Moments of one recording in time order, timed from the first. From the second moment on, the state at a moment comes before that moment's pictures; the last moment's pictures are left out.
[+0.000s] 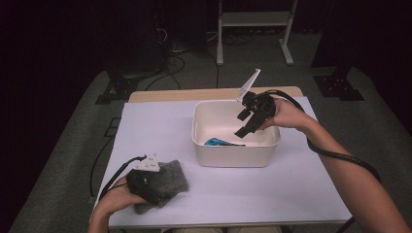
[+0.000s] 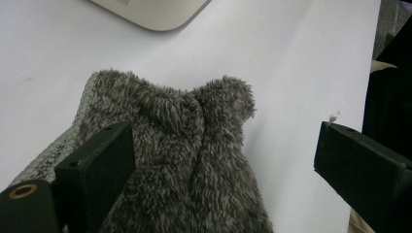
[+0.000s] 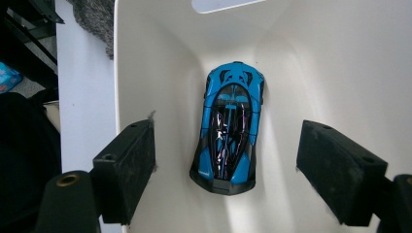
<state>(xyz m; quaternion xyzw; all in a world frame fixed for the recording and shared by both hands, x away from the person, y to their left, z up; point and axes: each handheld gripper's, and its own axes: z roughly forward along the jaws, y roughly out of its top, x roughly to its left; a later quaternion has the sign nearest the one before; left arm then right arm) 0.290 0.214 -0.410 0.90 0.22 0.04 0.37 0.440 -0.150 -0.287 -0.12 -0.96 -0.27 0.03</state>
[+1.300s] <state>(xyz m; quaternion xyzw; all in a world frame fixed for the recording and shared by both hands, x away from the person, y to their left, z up) 0.290 0.214 -0.413 0.90 0.23 0.04 0.37 0.406 -0.242 -0.254 -0.18 -0.93 -0.32 -0.02</state>
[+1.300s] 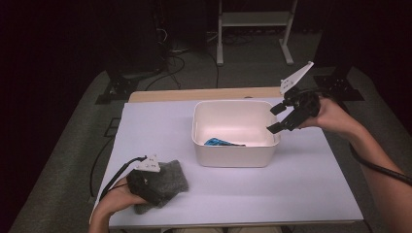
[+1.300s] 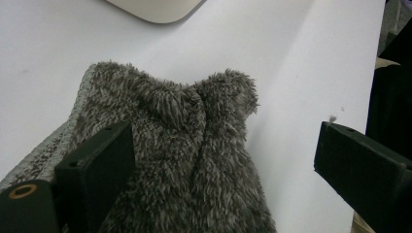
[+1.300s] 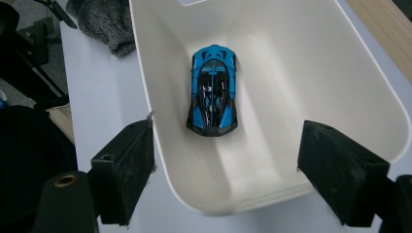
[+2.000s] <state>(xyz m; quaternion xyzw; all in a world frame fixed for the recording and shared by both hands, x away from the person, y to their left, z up) 0.291 0.216 -0.412 0.90 0.23 0.04 0.37 0.393 -0.291 -0.274 -0.22 -0.92 -0.33 -0.01</state>
